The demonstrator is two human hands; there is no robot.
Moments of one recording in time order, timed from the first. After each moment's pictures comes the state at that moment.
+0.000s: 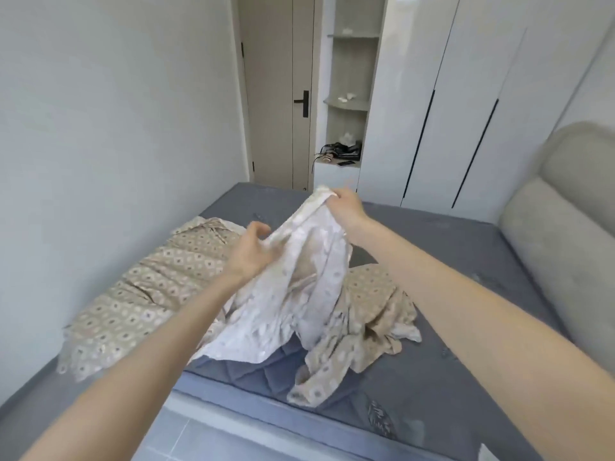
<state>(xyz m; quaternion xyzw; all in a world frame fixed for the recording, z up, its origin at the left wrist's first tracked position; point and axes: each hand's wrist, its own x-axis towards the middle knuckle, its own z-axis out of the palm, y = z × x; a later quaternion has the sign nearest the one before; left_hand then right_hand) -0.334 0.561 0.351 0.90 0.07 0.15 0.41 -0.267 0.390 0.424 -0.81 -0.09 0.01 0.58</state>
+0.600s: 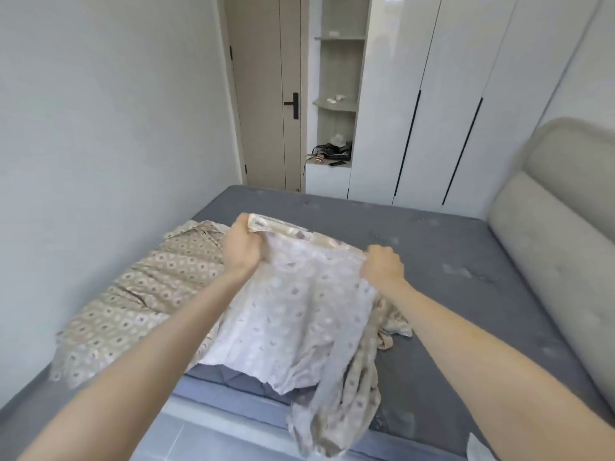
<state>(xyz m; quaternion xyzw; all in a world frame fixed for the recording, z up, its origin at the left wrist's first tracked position) -0.340 0.522 0.371 0.84 0.14 0.28 0.45 -0.287 0.286 0.335 -0.99 0.01 -0.02 0.16</state>
